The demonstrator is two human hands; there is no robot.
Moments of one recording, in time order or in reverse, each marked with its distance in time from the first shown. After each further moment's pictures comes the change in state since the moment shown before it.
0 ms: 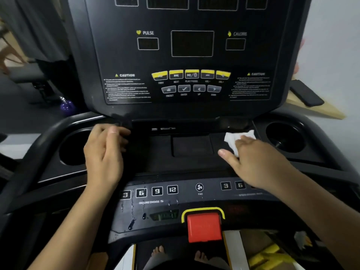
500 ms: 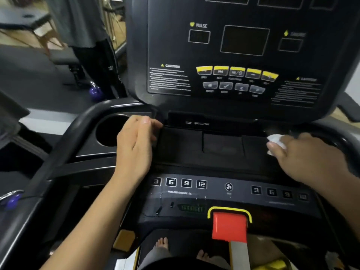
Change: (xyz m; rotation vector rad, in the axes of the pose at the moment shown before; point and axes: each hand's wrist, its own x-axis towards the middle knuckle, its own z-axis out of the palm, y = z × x) left_hand -0.010 0.010 -0.018 -0.044 -0.017 -0.087; right_hand 0.023 0.022 -0.007 -0.144 0.017 0.194
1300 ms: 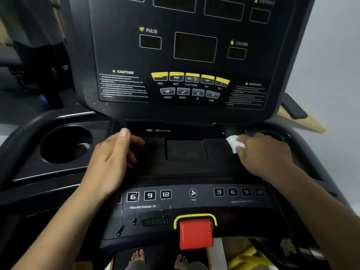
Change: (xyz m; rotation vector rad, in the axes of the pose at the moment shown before) left_hand 0.005 -0.009 0.023 -0.038 -0.296 -0.056; right_hand 0.003 0.004 -0.004 -0.033 0.045 -0.023
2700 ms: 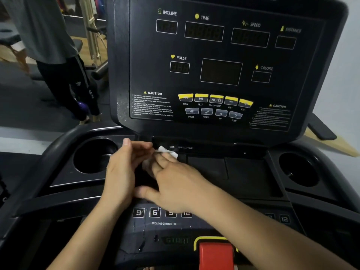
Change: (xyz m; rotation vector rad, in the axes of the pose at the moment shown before) left_hand 0.008 -0.011 -0.001 -0.530 0.191 -0.123; right_hand -0.023 -0.189 -0.047 0.359 -0.227 -0.729
